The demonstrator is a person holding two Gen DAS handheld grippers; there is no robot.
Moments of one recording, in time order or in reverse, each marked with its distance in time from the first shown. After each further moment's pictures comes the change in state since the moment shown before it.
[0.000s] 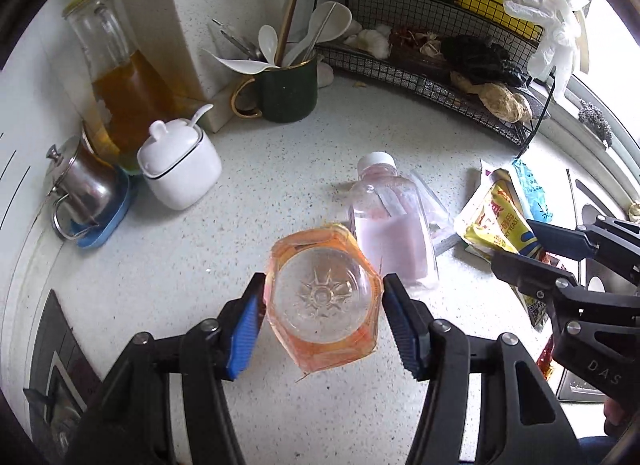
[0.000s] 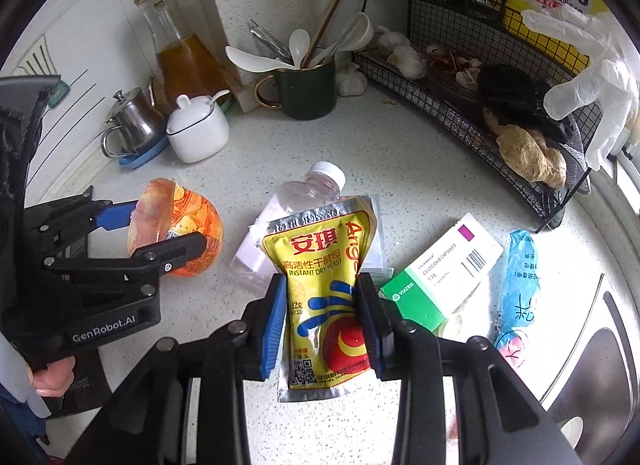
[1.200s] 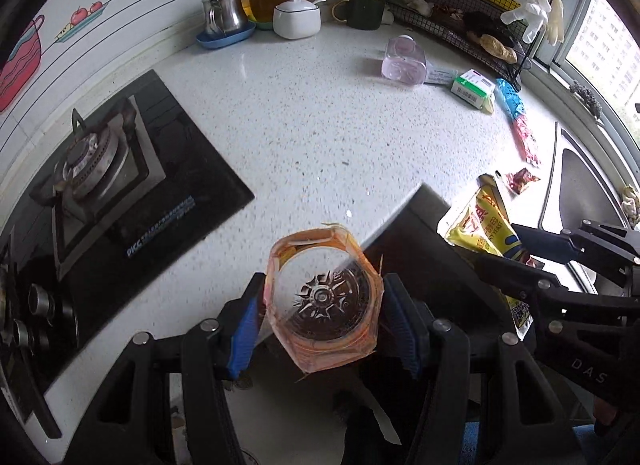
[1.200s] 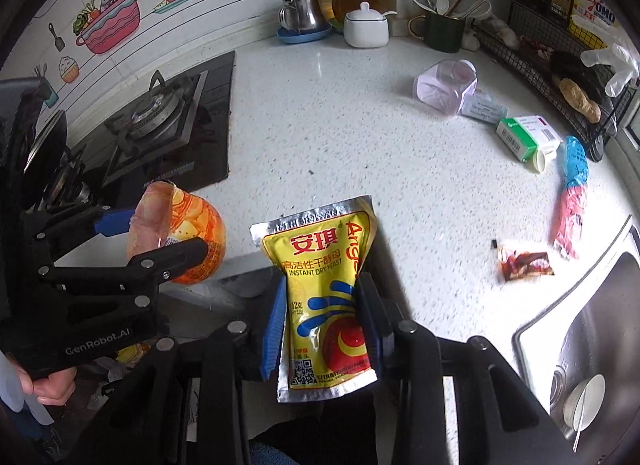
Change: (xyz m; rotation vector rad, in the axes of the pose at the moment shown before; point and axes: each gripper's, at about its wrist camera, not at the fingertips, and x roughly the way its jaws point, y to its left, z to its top) left arm -0.122 -0.038 -0.285 -0.287 0.028 0.098; right arm -0.083 0.107 -0.223 -0.241 0.083 0.162
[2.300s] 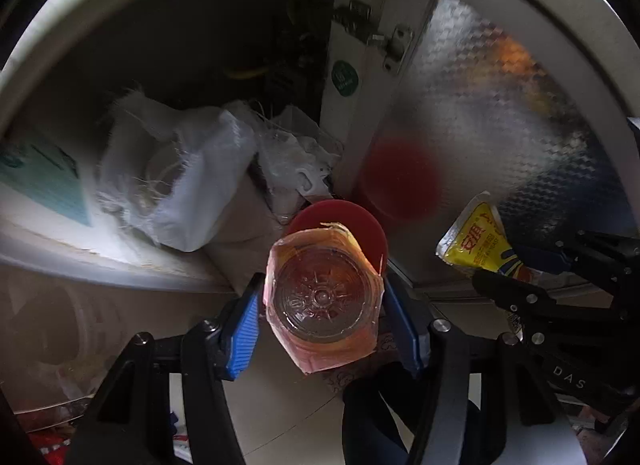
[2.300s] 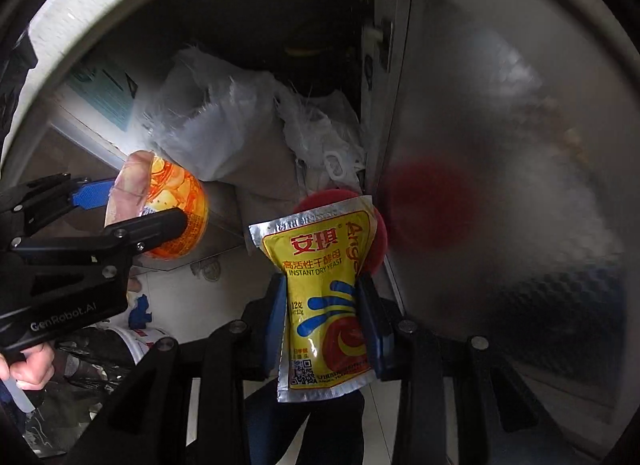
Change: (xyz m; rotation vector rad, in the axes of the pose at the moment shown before) left arm 0.204 -0.004 -0.168 -0.004 0.156 -0.045; right arm 0.214 -0.011 -0.165 0.020 0.208 -0.006
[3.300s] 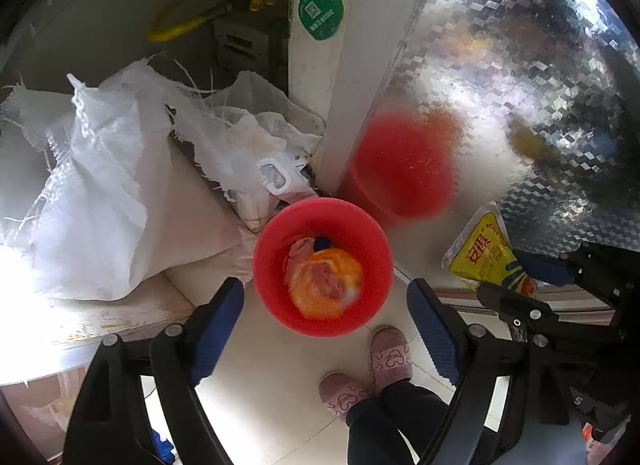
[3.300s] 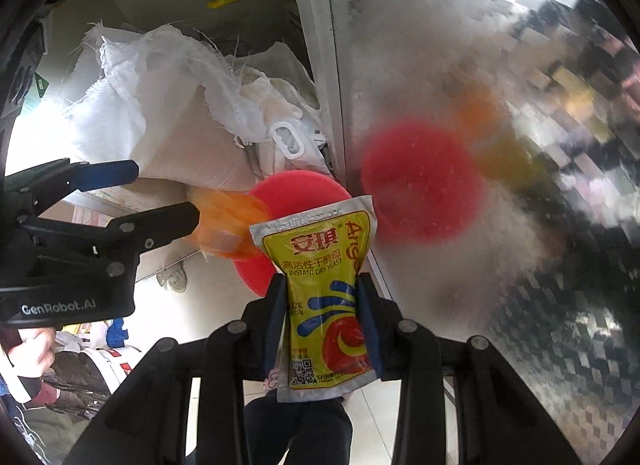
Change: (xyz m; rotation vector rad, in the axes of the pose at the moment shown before) left arm 0.129 -0.017 0.031 0.066 0.065 -0.031; right arm 0.091 -0.050 0.005 0.083 0.045 -0.033
